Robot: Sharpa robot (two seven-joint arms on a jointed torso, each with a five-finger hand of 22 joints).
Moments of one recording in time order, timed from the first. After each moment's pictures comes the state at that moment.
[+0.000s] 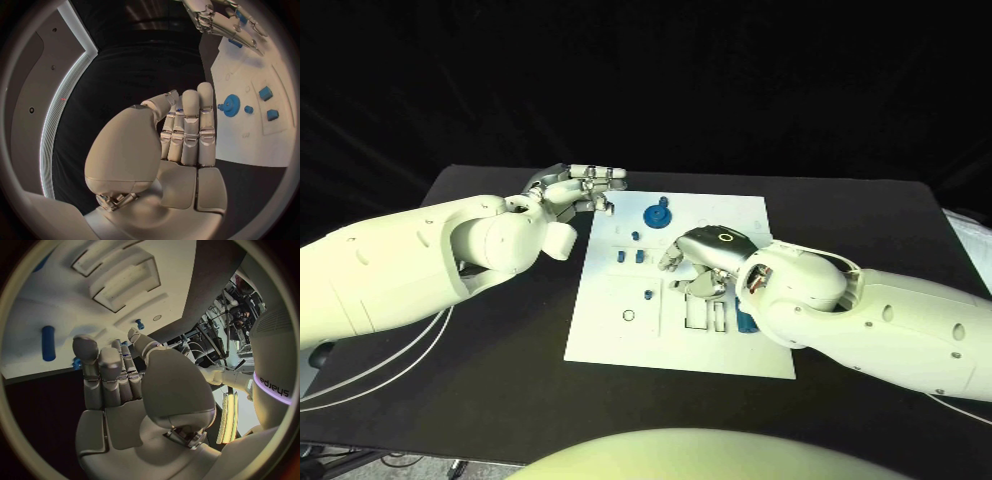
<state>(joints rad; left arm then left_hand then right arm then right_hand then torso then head) 1.21 -0.86 -0.03 1.51 0.05 -0.24 0.20 1.42 -0.16 0.50 -0.03 0.11 1.06 0.17 0.11 0.07 1.18 0.10 0.16 0.08 1.23 0.00 0.91 0.52 0.17 1.20 0.10 0.58 0.89 1.07 -0.75 -0.03 1.69 -1.72 -0.25 -0.21 1.33 -0.10 0.37 -0.06 0.06 1.03 0.15 0.07 0.07 1.05 0.09 0.12 0.07 1.46 0.01 0.98 1.04 0.15 1.26 0.10 1.01 0.78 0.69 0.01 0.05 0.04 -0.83</state>
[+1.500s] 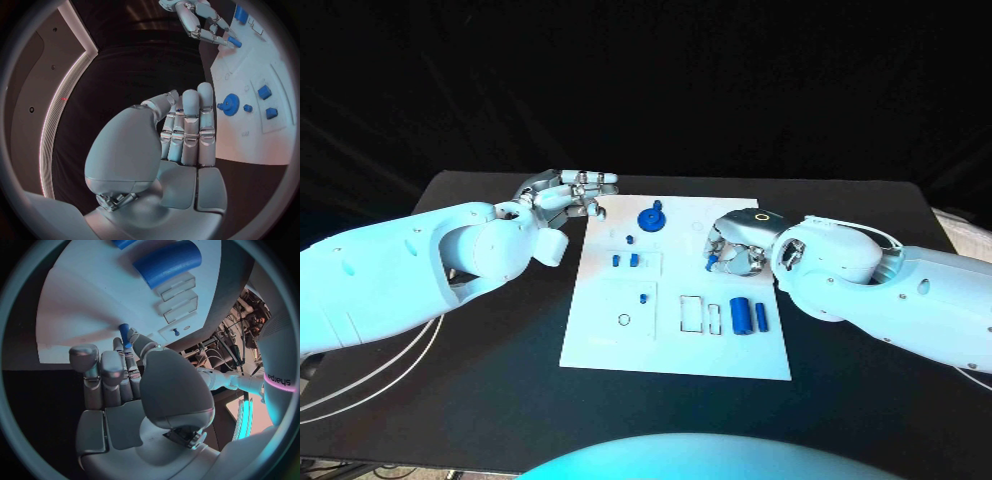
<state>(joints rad) 1.21 -0.87 -0.03 1.51 0.05 -0.24 0.20 1.42 -0.16 0.50 -0.03 0.11 1.06 0.17 0.11 0.07 1.18 0.10 0.16 0.08 1.22 0.01 0.91 0.52 0.17 1.20 0.10 0.58 0.89 1.13 -0.84 -0.01 1.64 -1.73 -0.13 -0.25 1.37 -0.06 0.34 -0.06 0.06 1.13 0.12 0.09 0.08 1.12 0.07 0.17 0.06 1.47 0.00 1.06 1.06 0.15 1.31 0.09 1.10 0.89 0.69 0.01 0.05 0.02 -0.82</state>
